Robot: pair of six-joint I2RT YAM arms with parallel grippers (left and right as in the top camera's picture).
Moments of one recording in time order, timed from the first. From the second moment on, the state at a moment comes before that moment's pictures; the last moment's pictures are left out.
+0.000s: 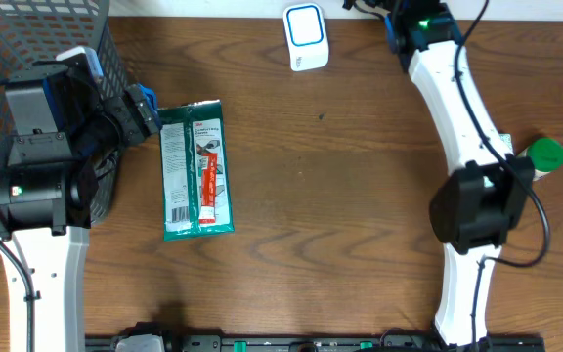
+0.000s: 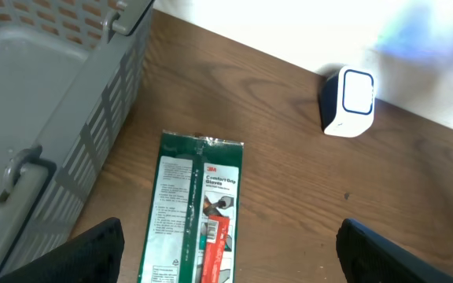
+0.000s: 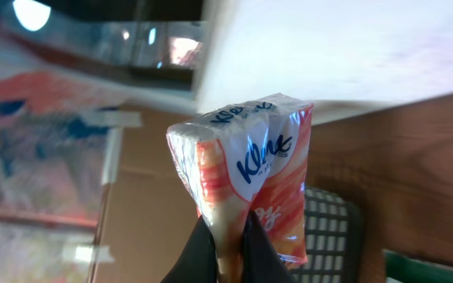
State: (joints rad) left arm 0.10 1.22 1.40 -0.87 0.16 -0.30; right arm 0.22 2.25 2.18 0.01 -0.80 1.32
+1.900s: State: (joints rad) left arm 0.10 1.22 1.40 -0.87 0.16 -0.30; right arm 0.21 2.31 2.18 -0.47 -0.71 0.85
